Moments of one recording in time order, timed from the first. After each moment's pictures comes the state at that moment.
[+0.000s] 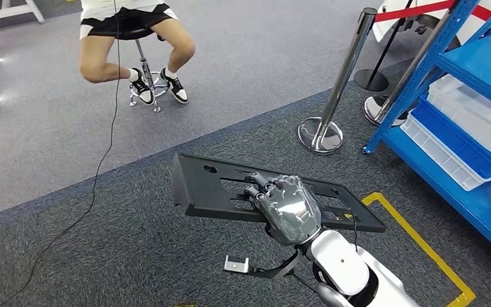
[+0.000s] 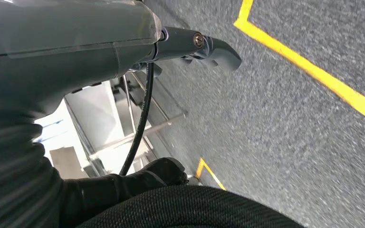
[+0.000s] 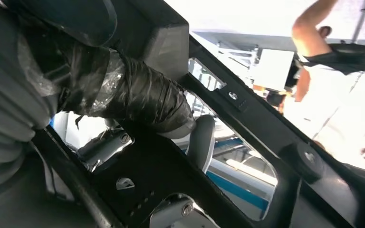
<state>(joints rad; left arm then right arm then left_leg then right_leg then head) 0.40 -0.37 0.38 -1.02 -0.84 -0.63 0.40 -0.34 -0.27 0.61 -1.79 1.47 -0.07 -0.07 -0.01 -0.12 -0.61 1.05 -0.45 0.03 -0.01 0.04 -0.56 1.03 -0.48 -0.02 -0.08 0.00</state>
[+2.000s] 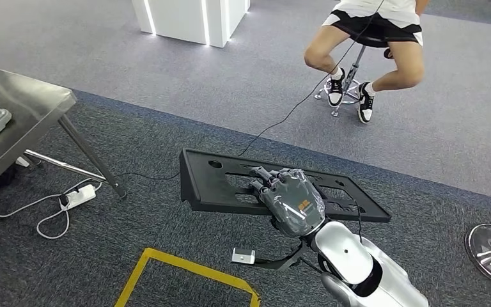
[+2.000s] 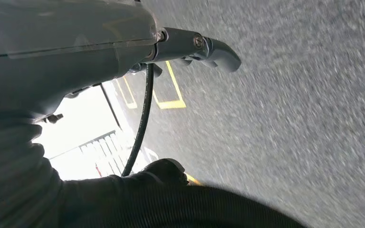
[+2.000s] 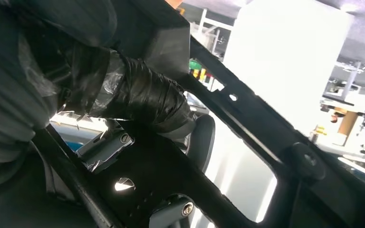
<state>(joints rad) 0.39 -0.37 0.40 -1.01 -0.87 -0.65 0.37 -0.39 -0.31 0.61 -1.74 1.46 -0.08 -0.08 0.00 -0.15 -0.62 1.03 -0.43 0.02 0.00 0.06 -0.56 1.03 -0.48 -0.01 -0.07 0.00</state>
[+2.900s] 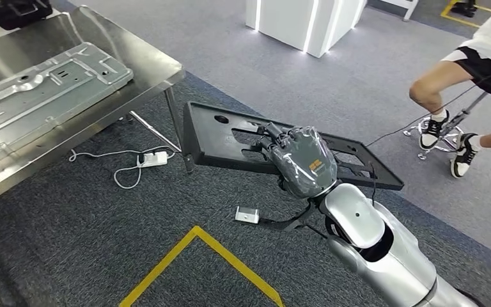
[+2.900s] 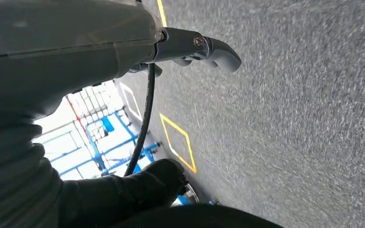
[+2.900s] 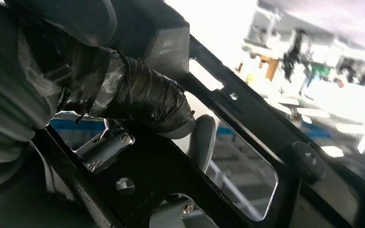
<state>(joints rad) 0.37 -0.37 0.43 -0.99 -0.95 -0.68 0.35 -0.58 -0.30 0.56 -1.75 1.42 -0.02 -0.07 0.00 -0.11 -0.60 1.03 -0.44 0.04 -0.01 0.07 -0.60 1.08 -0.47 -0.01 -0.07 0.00</state>
